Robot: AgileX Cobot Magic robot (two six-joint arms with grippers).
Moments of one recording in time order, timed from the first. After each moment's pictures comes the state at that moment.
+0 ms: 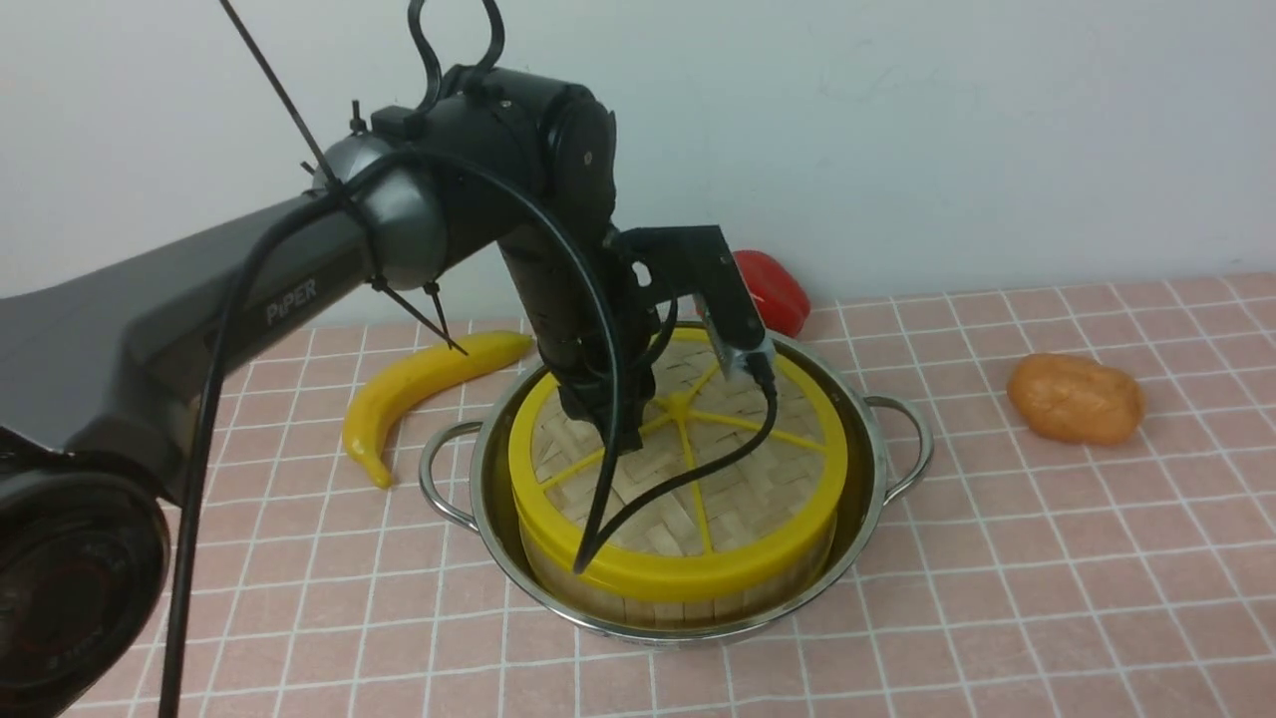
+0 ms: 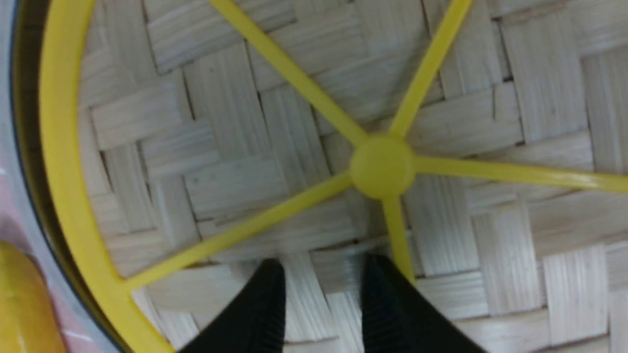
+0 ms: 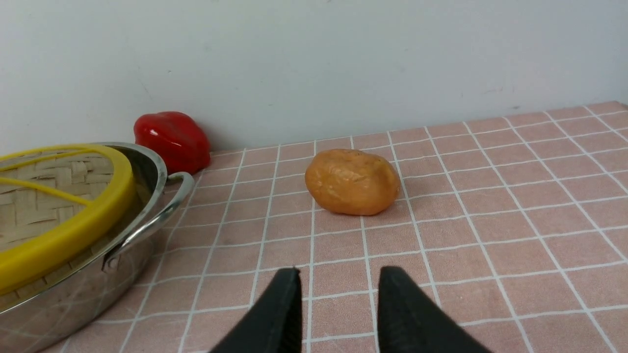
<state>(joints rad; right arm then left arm) 0.08 0.00 0.01 -0.10 0.33 0.36 -0.48 2.08 -1.79 0.01 1.16 0.81</state>
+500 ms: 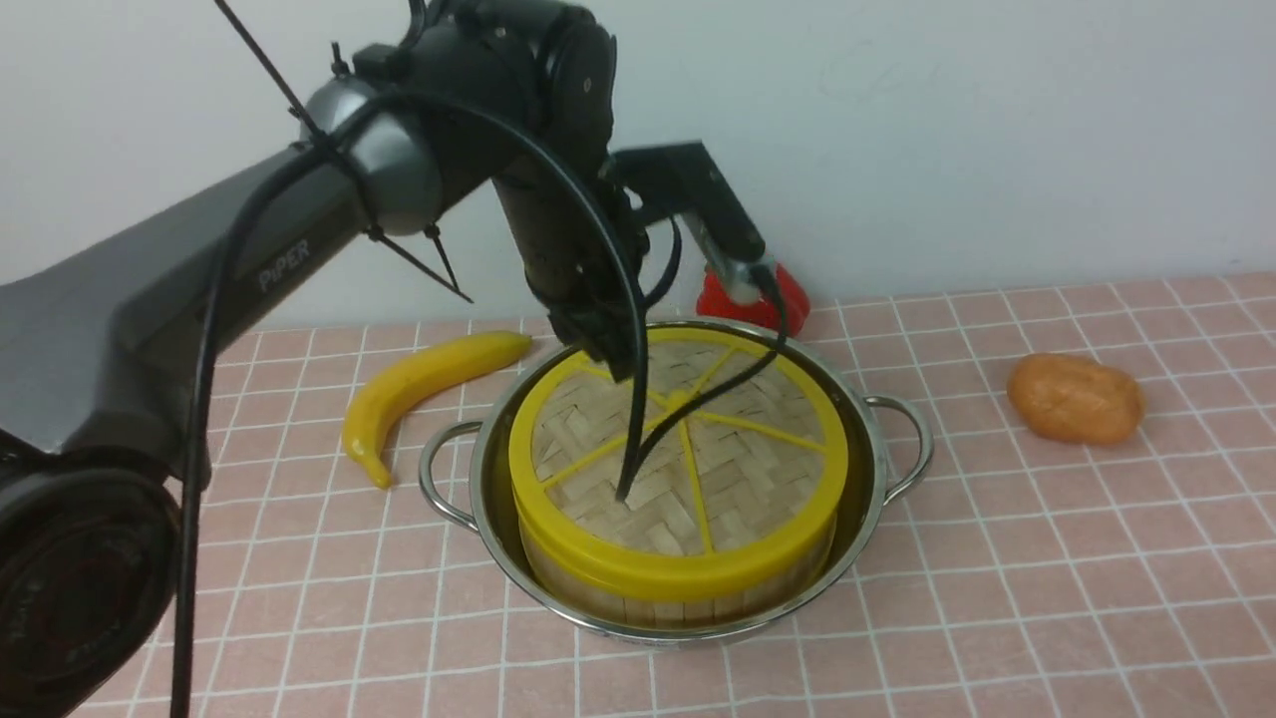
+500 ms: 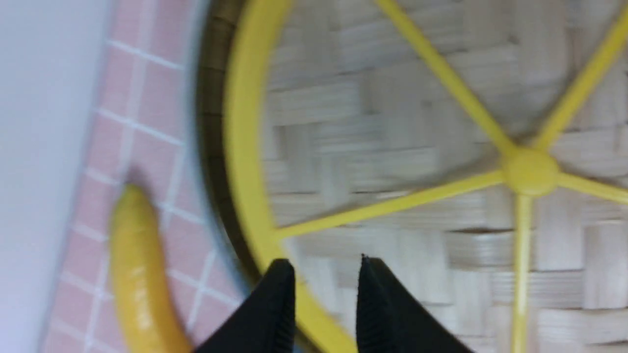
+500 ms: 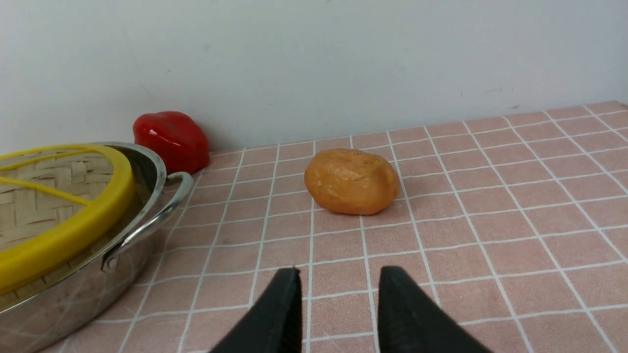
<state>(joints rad) 0.08 0.00 0.01 -0.10 0.33 0.36 -0.48 2.08 -1.98 0.14 1.22 0.61</state>
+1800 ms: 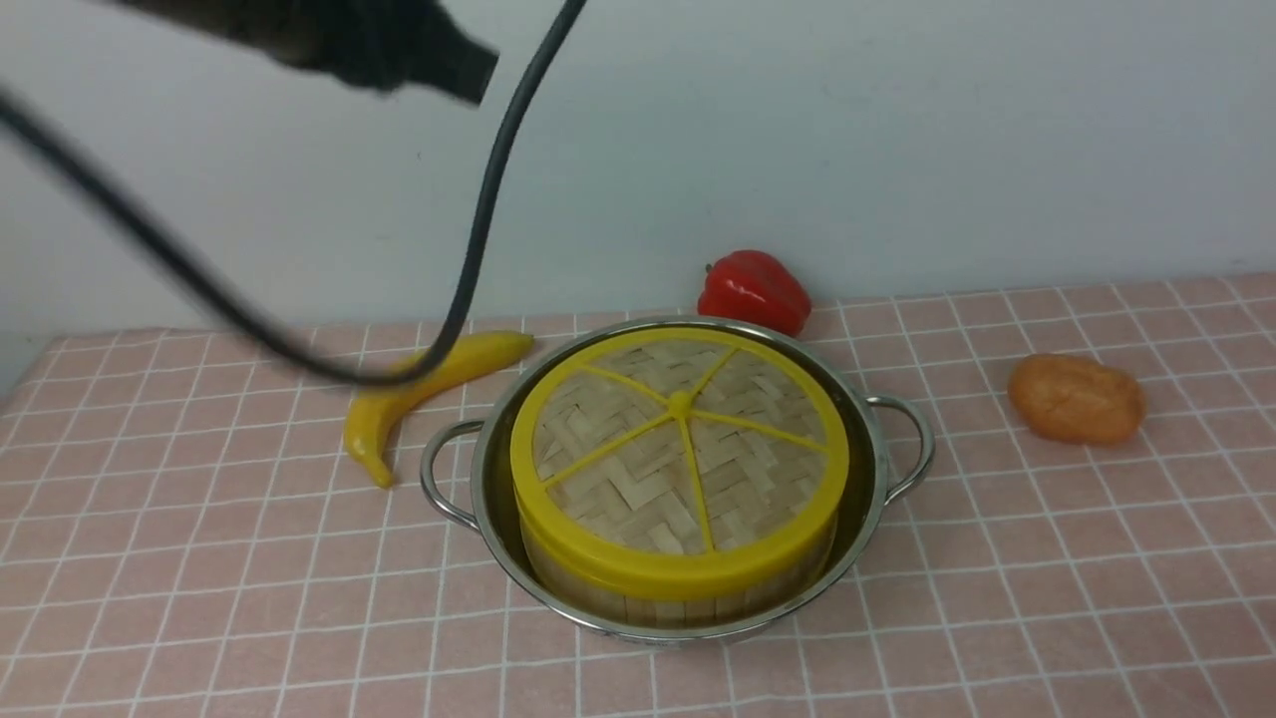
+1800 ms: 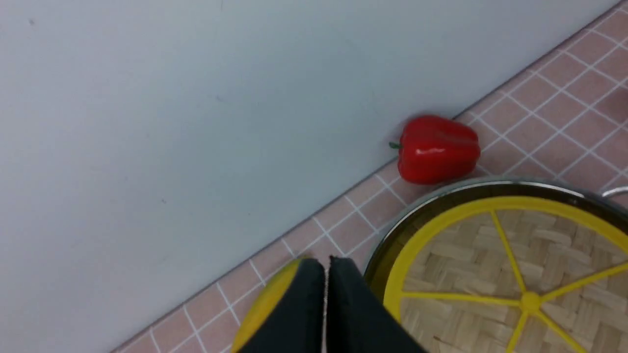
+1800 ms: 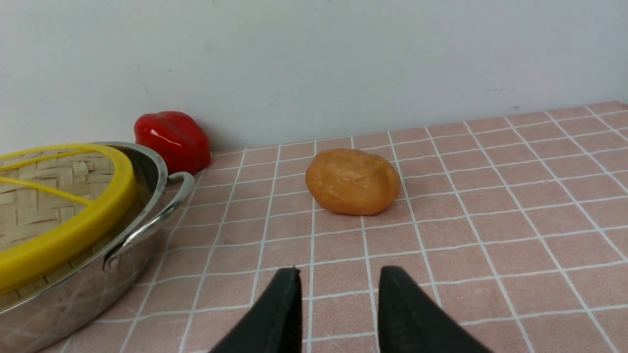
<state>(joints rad) 0.08 0.00 0.01 -0.10 0.33 0.36 -0.37 1.38 -1.46 0.07 0.74 0.25</state>
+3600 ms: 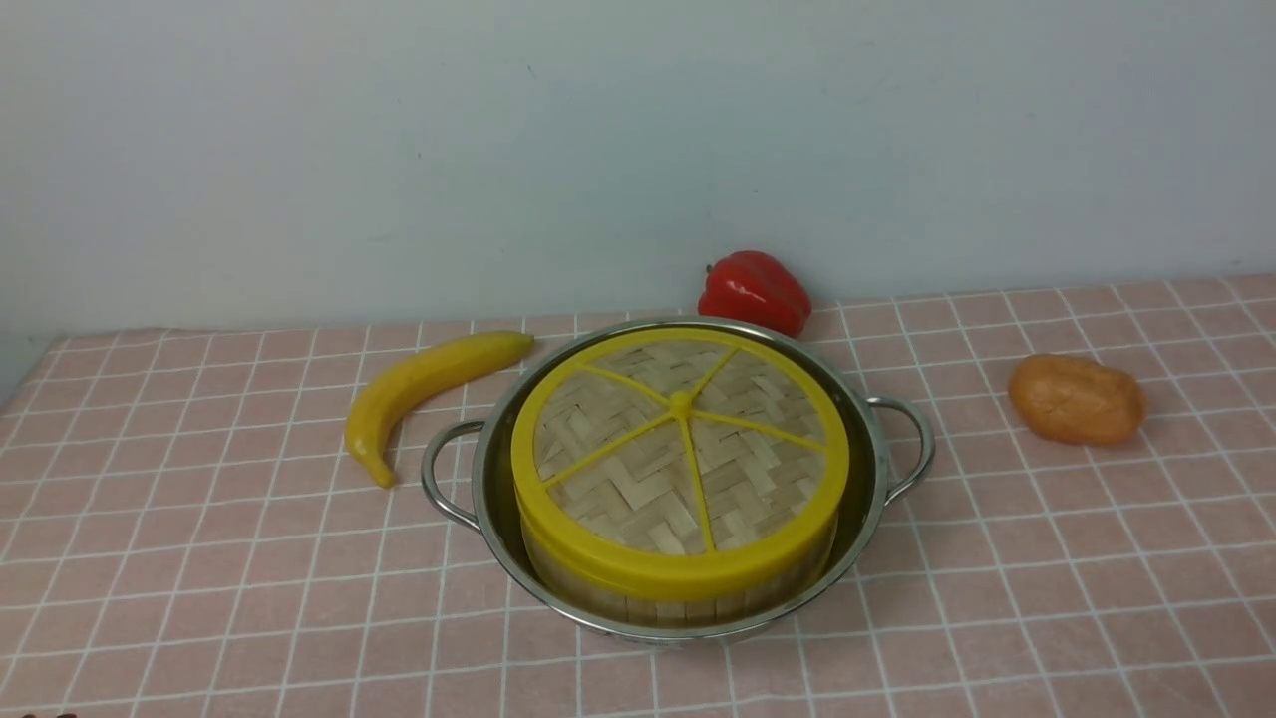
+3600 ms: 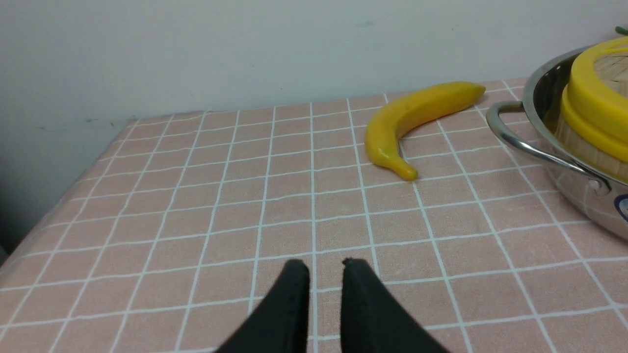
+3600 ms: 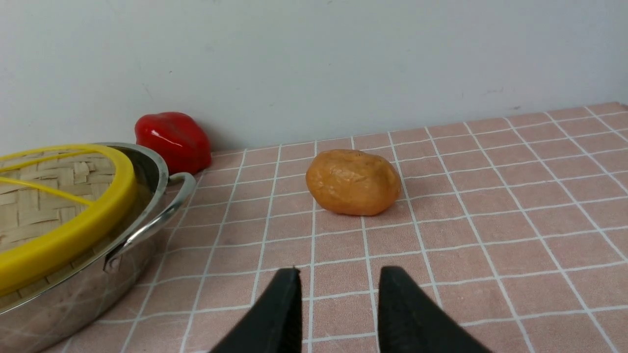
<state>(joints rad) 0.08 0.00 0.01 -0.10 0.33 0.36 0.12 0.00 0.01 -0.14 0.33 0.26</state>
